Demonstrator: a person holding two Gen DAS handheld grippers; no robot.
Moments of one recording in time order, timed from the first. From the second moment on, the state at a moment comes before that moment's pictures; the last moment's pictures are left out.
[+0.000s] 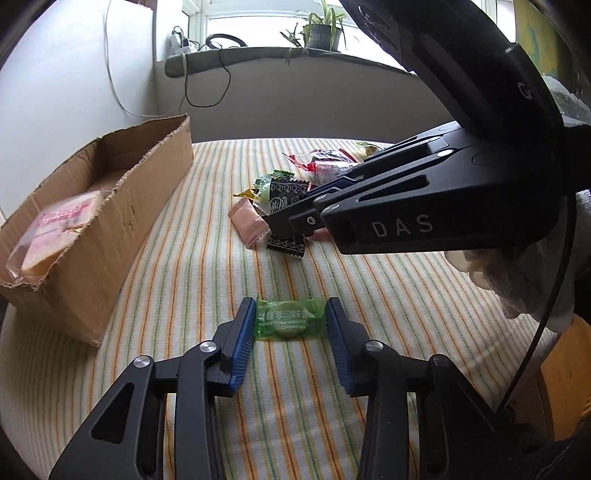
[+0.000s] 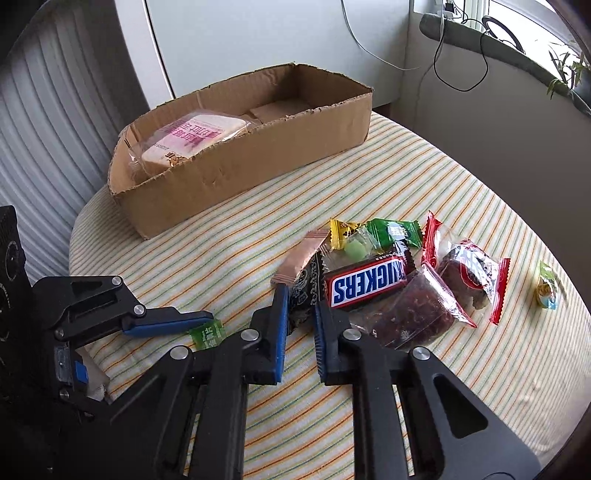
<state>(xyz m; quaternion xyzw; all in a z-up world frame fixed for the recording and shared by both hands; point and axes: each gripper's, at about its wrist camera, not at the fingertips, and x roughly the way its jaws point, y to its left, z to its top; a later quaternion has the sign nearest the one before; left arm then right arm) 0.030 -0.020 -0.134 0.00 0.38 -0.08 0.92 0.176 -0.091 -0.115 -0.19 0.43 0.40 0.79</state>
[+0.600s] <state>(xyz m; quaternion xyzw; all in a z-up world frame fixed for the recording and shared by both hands) 0.030 -0.006 -0.129 -0.05 0.37 -0.10 0.92 0.171 -0.113 -0.096 -0.14 0.42 0.40 0.80</state>
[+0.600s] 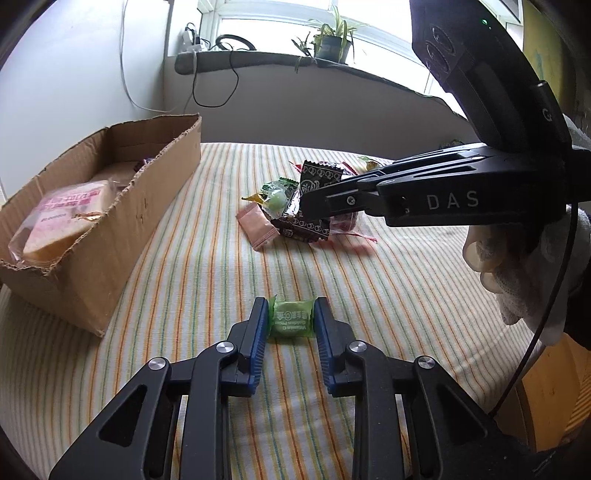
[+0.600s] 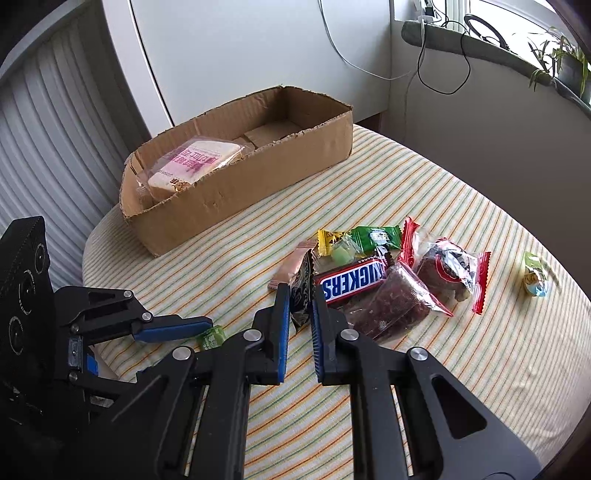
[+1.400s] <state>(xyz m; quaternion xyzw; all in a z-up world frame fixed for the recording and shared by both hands) 0.031 0.066 -0.071 -0.10 0.31 -0.05 0.95 0.177 -0.093 -0.048 -0.12 0.38 0.42 0.81</state>
